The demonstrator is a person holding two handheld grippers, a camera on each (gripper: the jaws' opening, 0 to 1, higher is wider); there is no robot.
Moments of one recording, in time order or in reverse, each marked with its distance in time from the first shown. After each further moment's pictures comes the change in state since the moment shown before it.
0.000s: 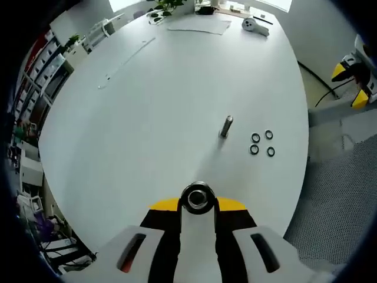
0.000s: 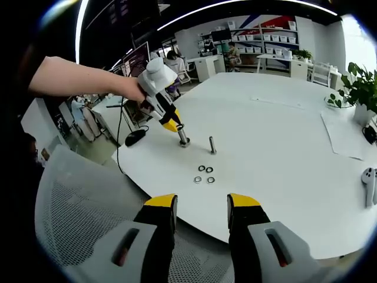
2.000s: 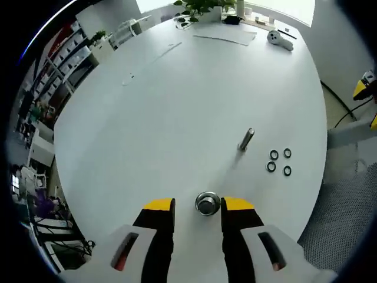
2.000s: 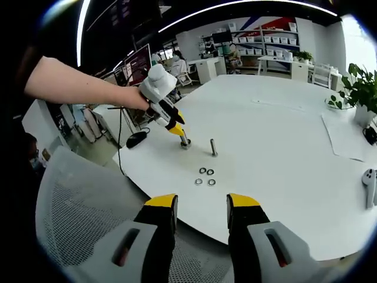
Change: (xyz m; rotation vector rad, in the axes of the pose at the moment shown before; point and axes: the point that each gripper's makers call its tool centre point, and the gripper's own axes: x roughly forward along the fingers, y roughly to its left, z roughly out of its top) left arm -0.011 0.016 0.003 -0.207 -0.156 0.186; right arm -0.002 0.003 0.004 -0.004 -0.016 0.007
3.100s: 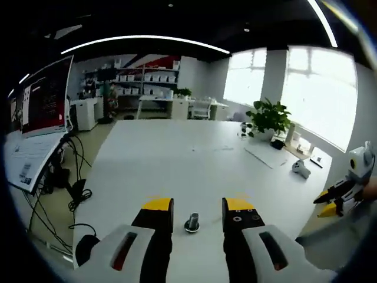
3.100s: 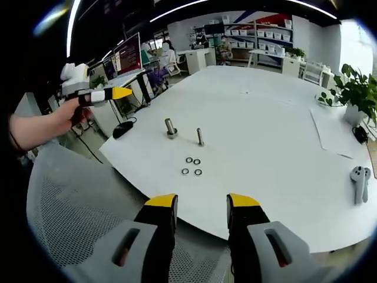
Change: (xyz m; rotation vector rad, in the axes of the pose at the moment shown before) left arm -0.150 -0.029 -0.012 -0.573 -0.712 0.209; right arm 0.000 -0.019 -0.017 -0.010 0.085 -0.119
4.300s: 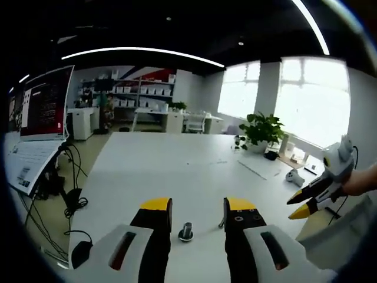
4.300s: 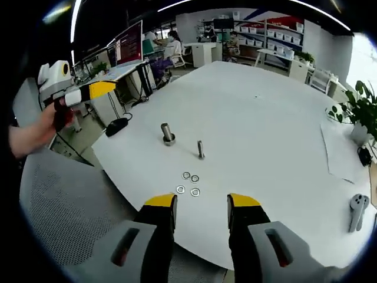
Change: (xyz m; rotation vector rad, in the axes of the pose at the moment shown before) left arm -0.001 -0.007 0.008 0.005 -0.060 -0.032; right arm 0.062 0.011 0.045 -0.096 0.061 0.020
